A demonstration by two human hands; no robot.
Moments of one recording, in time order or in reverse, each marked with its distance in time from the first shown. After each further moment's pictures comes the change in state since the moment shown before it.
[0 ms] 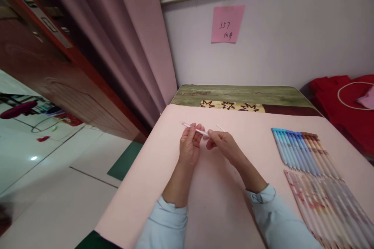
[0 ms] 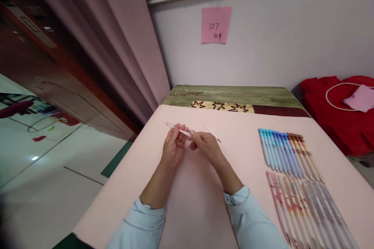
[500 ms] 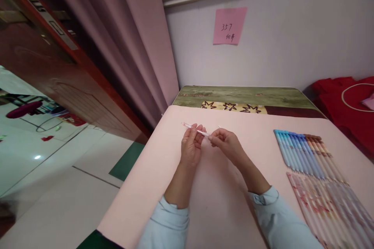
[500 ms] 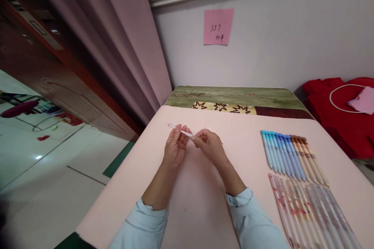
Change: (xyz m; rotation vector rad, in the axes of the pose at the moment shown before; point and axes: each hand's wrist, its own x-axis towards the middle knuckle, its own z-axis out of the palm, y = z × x) left_hand 0.002 -0.001 -0.003 0.003 0.018 -0.004; right_hand 0.003 0.005 -0.003 0.023 0.075 -0.028
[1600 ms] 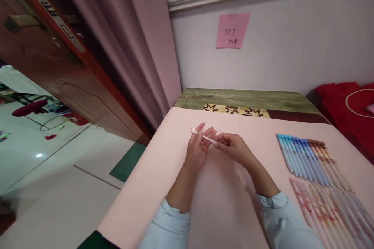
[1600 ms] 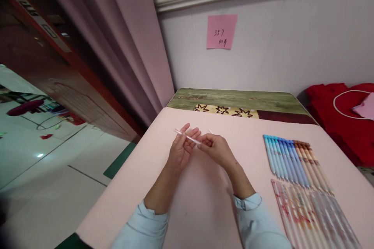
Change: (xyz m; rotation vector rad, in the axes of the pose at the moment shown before) left_hand -0.009 -0.001 0.004 0.087 -0.238 -0.078; right_hand 0.001 -0.002 -0.020 -0.074 -0.148 0.002
